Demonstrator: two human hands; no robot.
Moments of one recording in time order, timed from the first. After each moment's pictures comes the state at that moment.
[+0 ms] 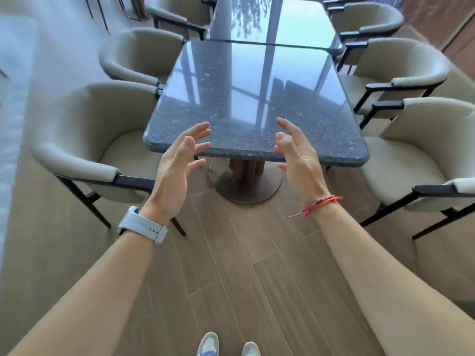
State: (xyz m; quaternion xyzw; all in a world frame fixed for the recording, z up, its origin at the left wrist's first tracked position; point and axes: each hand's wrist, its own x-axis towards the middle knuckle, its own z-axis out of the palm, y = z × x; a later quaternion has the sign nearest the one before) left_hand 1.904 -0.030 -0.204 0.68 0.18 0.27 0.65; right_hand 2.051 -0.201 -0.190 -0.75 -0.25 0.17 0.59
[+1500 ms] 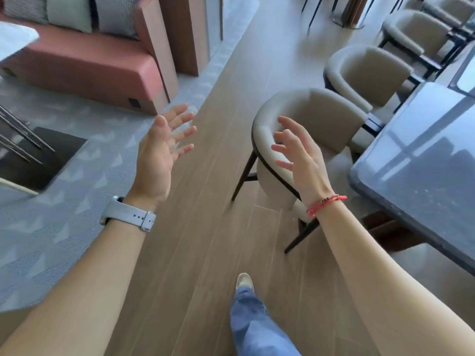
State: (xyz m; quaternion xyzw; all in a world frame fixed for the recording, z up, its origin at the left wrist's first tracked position) left_hand 1.493 0.262 -0.183 0.52 0.42 0.53 0.52; right_hand 1.731 0.213 -0.181 -0.58 -0.46 0.42 0.53
